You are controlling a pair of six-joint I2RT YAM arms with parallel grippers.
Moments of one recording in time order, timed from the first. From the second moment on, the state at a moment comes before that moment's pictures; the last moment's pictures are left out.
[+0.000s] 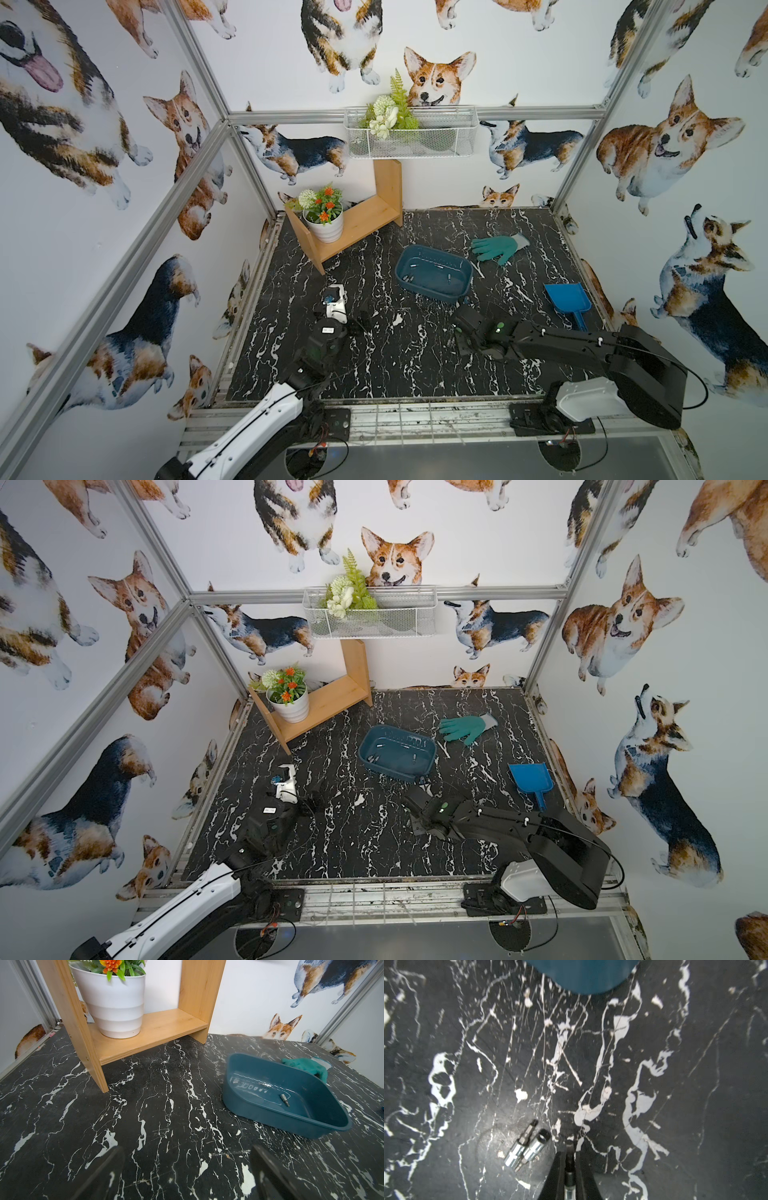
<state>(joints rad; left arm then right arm) -0.54 0.64 0.21 0.14 -0.36 -0.28 0.85 1.35 0.66 -0.46 0.27 0.64</state>
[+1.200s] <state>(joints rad) -0.54 0.63 0.20 0.16 -0.31 -0.28 0.49 1.75 1.15 -0.14 0.05 0.43</state>
